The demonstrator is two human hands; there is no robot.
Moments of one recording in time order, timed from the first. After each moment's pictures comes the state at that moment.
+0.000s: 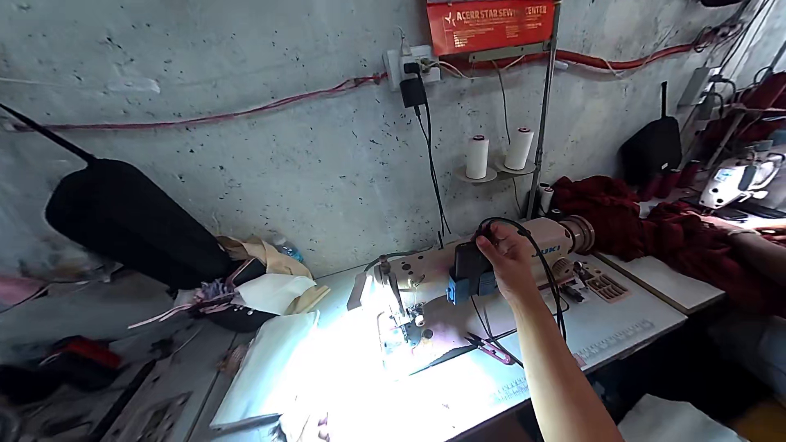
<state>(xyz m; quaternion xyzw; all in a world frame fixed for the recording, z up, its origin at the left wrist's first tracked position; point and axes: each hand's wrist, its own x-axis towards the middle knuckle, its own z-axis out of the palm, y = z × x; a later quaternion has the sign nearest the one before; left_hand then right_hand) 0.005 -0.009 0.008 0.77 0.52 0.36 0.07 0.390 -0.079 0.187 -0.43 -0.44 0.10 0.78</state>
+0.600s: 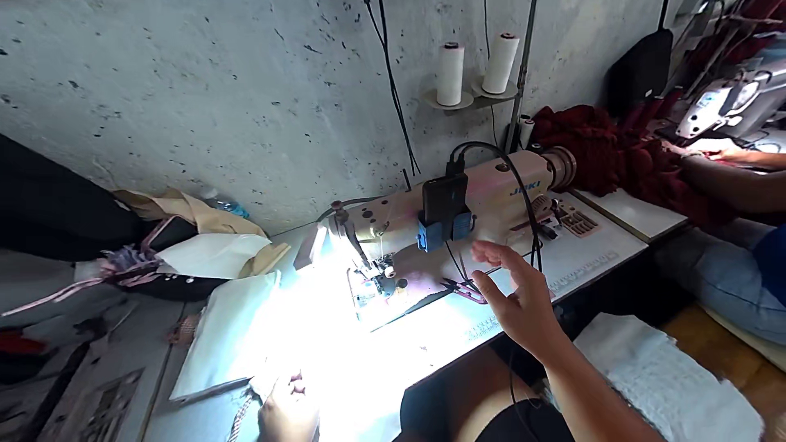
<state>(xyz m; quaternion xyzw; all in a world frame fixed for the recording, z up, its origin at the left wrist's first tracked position) 0.007 -0.014 0.031 0.78 0.52 0.32 0.10 0.327 -0.190 0.133 -0.63 -0.50 -0.04 0.60</state>
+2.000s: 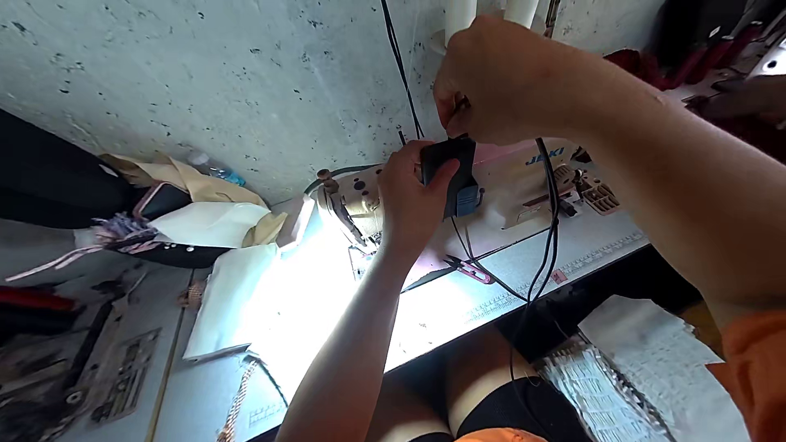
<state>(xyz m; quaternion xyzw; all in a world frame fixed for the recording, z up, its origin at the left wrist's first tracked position) 0.274 -0.015 0.208 0.81 0.21 0.43 0.33 0.399 -0.100 0.340 -0.73 -0.68 -0.04 0.08</state>
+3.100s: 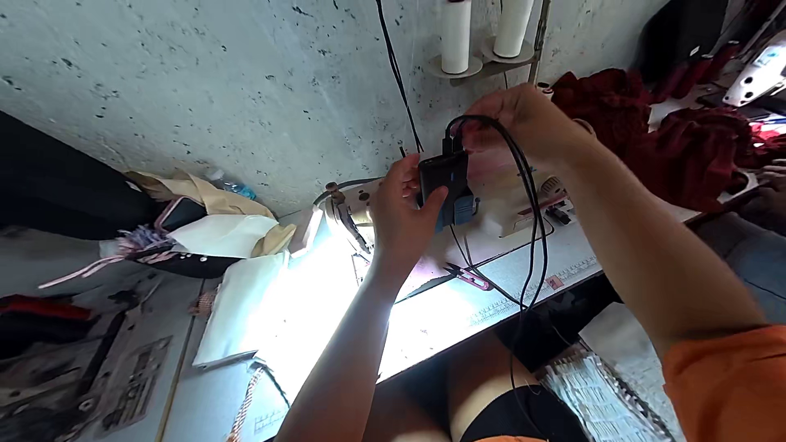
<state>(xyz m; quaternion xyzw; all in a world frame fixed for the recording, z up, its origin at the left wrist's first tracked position) 0.252 -0.018 0.205 0.82 0.19 0.43 0.31 0.469 -0.110 0.263 -0.52 -0.66 0.18 0.50</state>
